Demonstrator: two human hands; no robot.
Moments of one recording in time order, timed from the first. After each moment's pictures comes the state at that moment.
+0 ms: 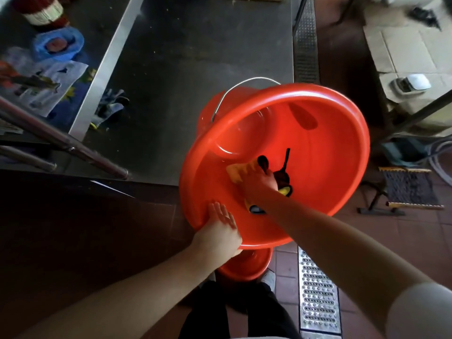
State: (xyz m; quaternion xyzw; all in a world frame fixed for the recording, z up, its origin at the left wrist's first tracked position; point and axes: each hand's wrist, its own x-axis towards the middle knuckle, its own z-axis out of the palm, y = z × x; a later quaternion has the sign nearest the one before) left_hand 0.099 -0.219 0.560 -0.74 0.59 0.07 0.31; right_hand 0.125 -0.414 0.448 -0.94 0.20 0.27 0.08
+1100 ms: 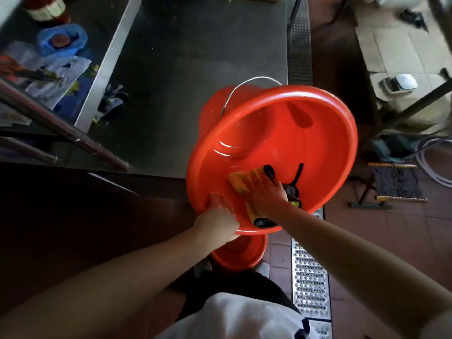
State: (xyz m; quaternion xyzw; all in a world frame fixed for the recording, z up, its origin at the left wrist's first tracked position) left_hand 0.098 -0.226 0.564 -0.73 0.61 0.12 0.28; right_hand 0.056 -0.392 0.489 -0.95 0.17 0.27 0.07
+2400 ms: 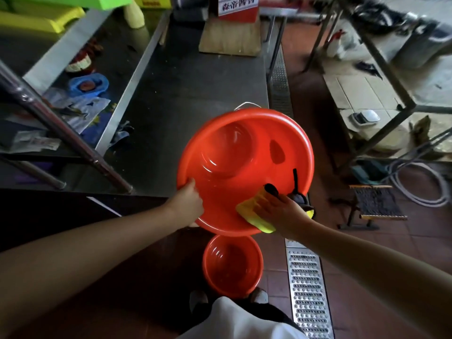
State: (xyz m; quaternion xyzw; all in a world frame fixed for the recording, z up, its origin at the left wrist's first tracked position) left_hand 0.170 -0.188 0.608 -0.62 0.66 -0.04 0.44; right_hand -0.027 -0.409 0.559 -0.97 -0.08 0.13 -0.20
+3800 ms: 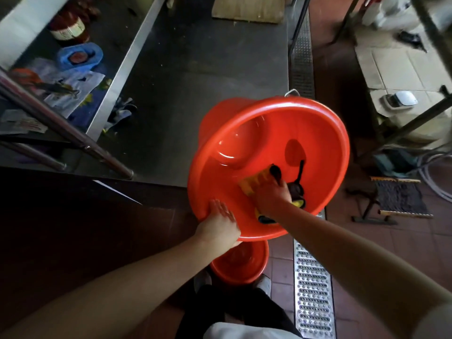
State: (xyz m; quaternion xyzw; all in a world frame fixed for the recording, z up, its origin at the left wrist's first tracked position) left_hand 0.094 -0.223 0.565 -0.75 0.59 0.07 0.28; right_hand 0.069 -0.411 0.498 -0.94 0.19 0.27 0.00
